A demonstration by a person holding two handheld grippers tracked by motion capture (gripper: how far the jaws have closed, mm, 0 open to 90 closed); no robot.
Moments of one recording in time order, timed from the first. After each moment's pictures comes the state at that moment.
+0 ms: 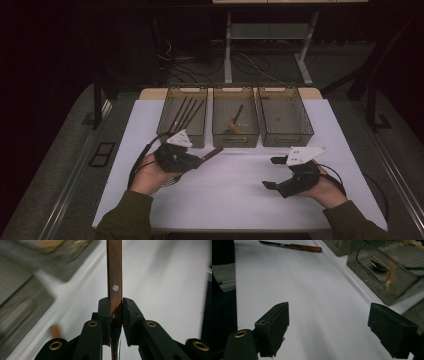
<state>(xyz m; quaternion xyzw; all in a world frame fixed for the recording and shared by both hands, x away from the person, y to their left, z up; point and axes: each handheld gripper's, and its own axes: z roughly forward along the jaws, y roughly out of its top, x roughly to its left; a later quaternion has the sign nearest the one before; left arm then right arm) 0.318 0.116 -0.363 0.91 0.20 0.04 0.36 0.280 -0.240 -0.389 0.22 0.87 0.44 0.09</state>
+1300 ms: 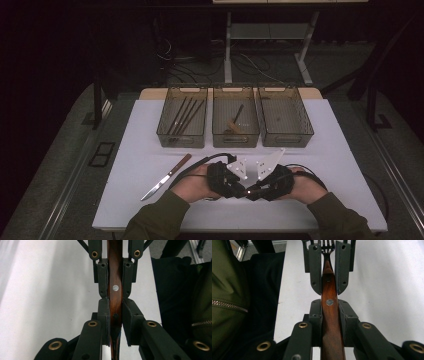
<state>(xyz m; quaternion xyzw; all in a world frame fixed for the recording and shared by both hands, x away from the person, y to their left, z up) 0.292 0.005 -0.389 0.95 -0.01 -0.04 0.31 0.290 -0.185 -0.409 0.04 0.94 0.34 -0.05</state>
